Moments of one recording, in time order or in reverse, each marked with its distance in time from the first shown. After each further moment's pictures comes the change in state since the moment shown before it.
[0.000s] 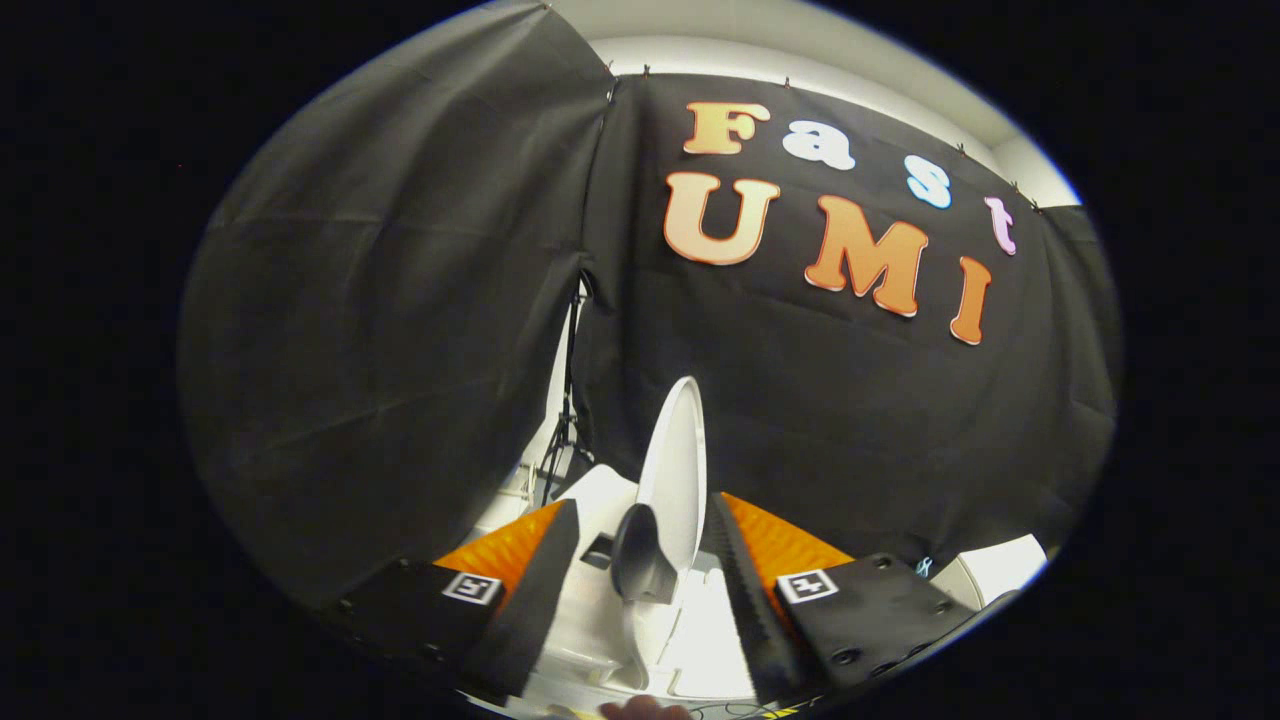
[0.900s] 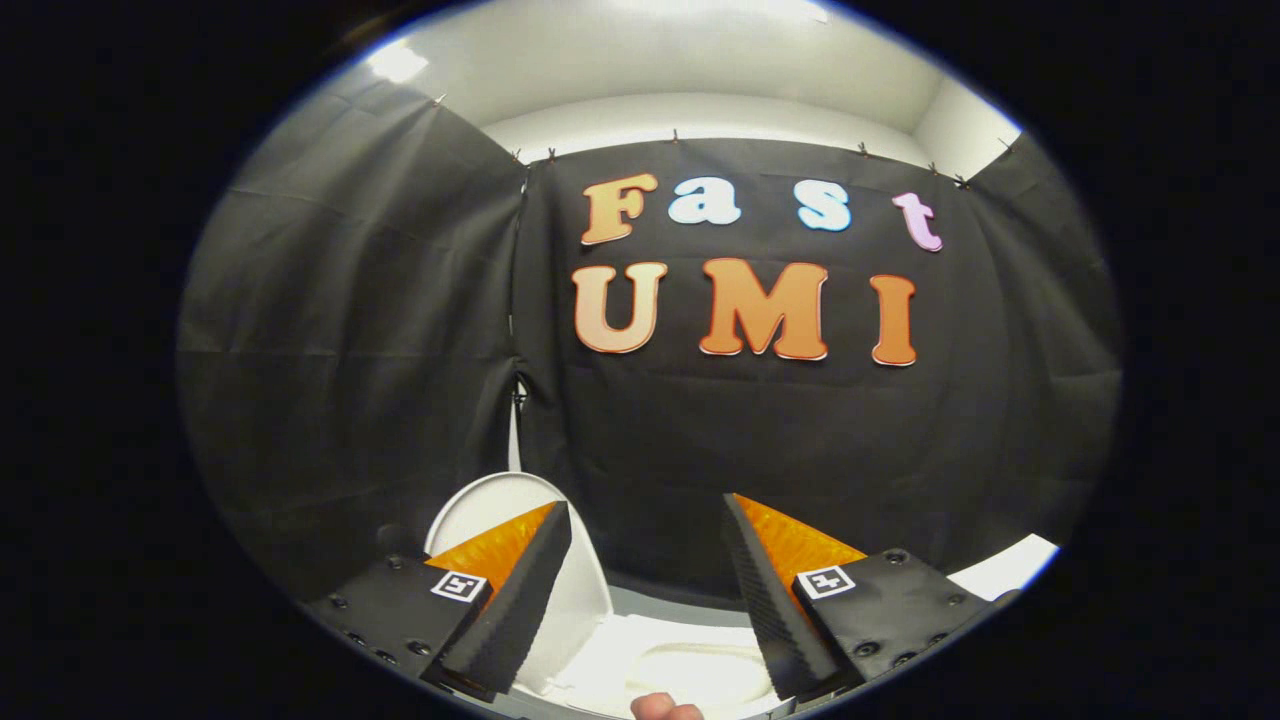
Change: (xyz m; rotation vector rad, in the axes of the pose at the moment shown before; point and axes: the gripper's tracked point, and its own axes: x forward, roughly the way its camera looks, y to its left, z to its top) arm -0.108 -0.273 0.056 0.148 -0.217 -0.046
